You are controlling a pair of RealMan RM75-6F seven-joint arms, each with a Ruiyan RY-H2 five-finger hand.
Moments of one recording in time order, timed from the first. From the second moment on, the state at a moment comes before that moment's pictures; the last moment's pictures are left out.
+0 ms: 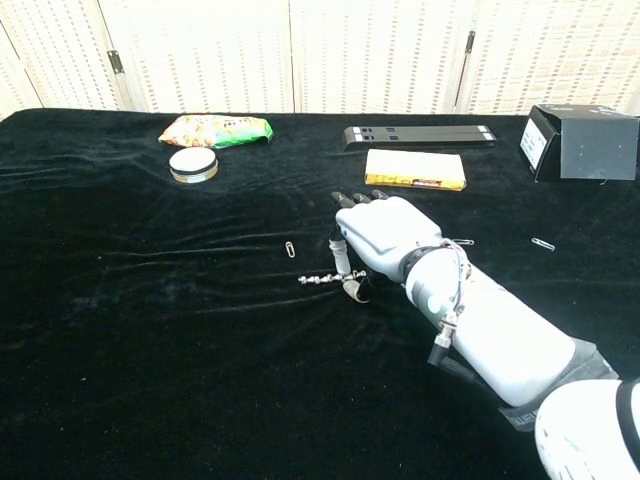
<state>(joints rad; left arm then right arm) -0.09 -1.08 -0.15 -1.26 1.35 1.37 -0.66 0.76 -2.05 0.26 -1.16 -1.04 1.03 -0.77</state>
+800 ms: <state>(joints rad) -0.08 -1.08 -0.15 -1.26 1.36 1.38 -0.67 0.75 -1.99 0.26 -1.25 -1.06 1.11 -0.77</state>
